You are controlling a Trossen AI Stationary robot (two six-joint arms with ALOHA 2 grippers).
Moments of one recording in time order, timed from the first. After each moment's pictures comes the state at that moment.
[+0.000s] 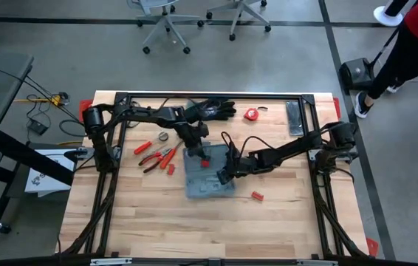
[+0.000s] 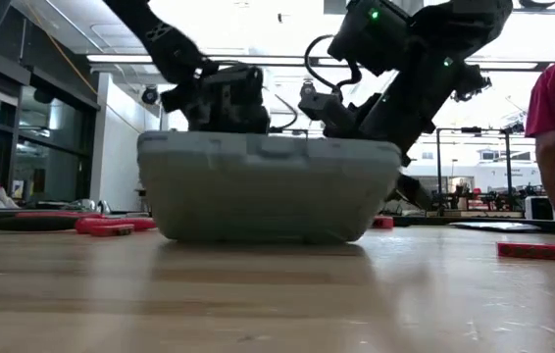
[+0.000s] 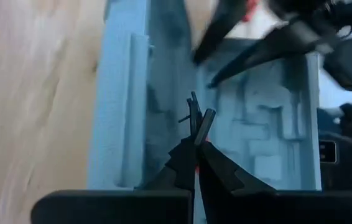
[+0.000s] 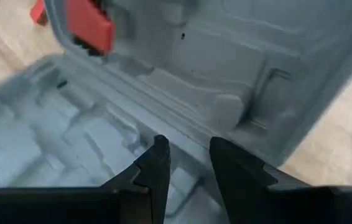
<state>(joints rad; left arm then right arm) 0.37 1.82 1.12 -0.40 0.71 -0.11 0.13 1.82 0.90 -0.05 0.15 1.09</state>
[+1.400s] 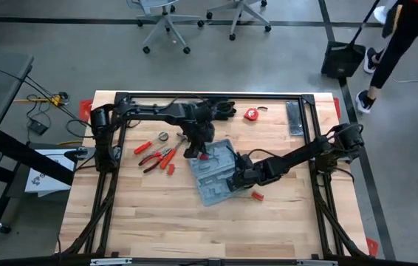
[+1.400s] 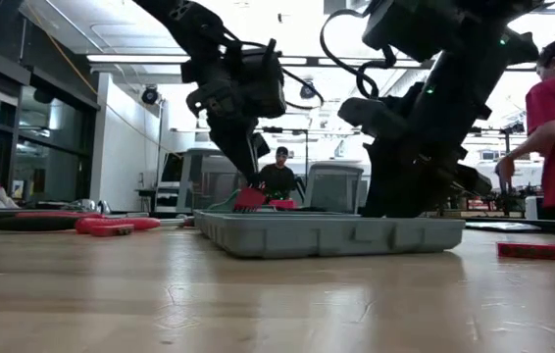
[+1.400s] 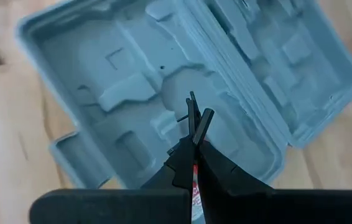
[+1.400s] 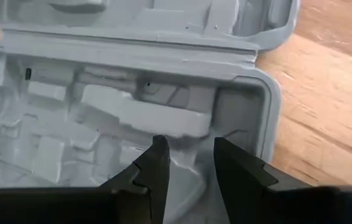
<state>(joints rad) 0.31 1.90 1.36 -0.73 0.43 0.50 0.27 1.75 0.90 -0.30 0.31 1.26</state>
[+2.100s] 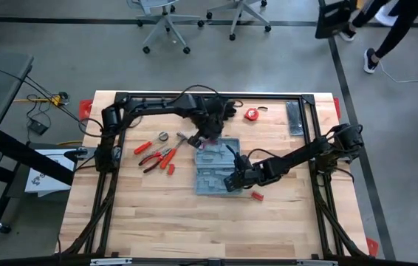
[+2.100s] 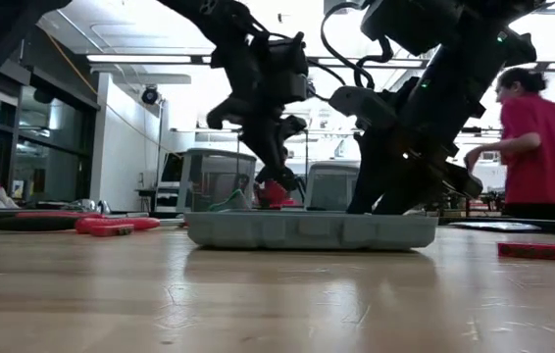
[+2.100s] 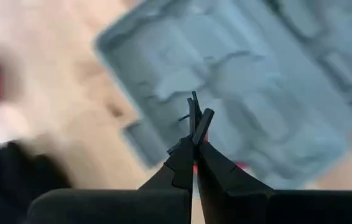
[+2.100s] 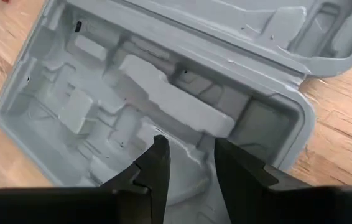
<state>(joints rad) 0.34 2.02 1.65 -0.85 0.22 0.96 0.27 1.75 0.90 -0.22 0.31 1.26</state>
